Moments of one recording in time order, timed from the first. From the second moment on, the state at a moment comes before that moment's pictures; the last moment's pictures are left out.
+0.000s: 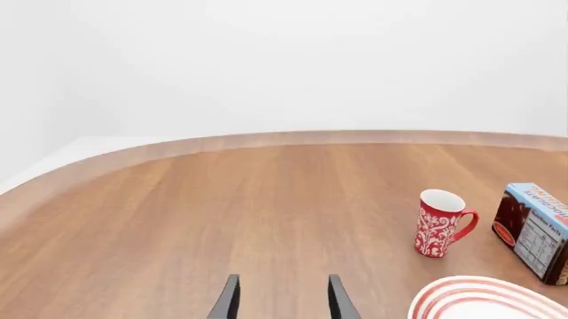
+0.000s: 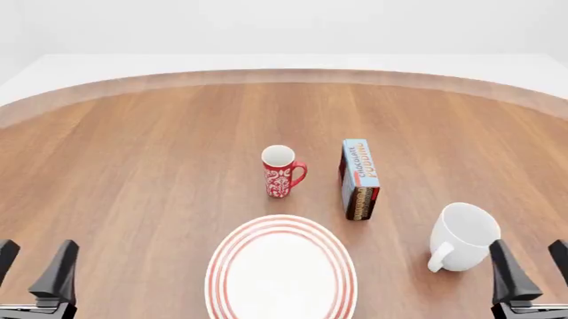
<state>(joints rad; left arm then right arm) 0.00 0.00 0.00 0.00 0.00 0.00 0.00 0.00 0.00 0.00</state>
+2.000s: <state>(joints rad) -0.42 0.72 -0.20 -0.49 0.19 0.01 0.00 0.00 0.00 0.01</state>
